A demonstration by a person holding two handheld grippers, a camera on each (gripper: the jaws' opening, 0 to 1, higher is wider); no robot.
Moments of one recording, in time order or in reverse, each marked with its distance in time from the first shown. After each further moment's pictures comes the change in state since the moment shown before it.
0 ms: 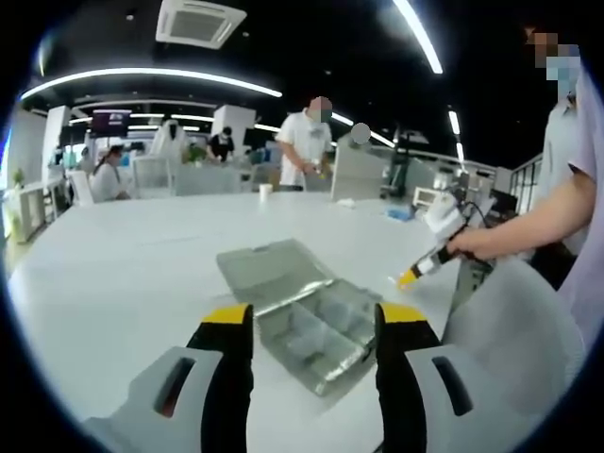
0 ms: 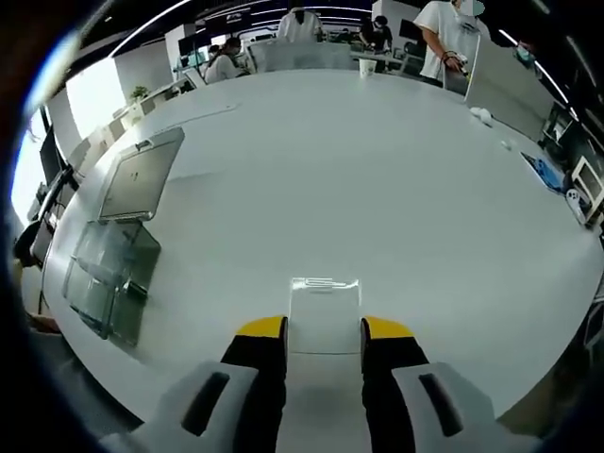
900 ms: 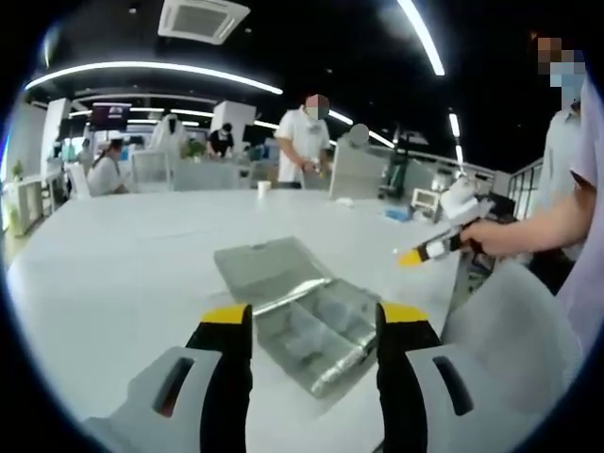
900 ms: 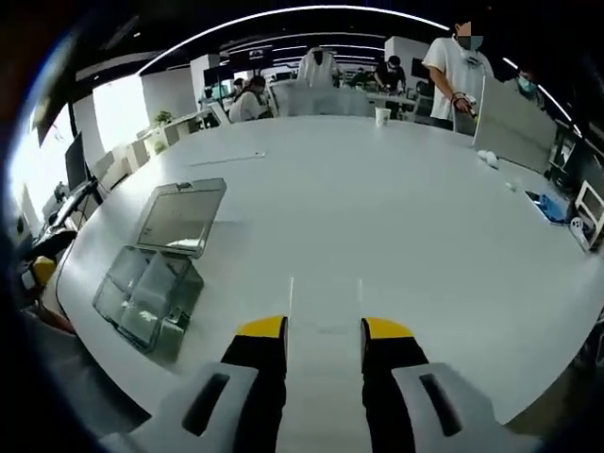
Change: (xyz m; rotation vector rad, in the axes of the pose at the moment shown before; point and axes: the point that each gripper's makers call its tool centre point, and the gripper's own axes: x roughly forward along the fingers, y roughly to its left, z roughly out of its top) left arm 0.004 0.000 0.000 -0.023 0.012 -0.013; right arm -0.041 0.022 0.039 -0.044 -0.212 0.074
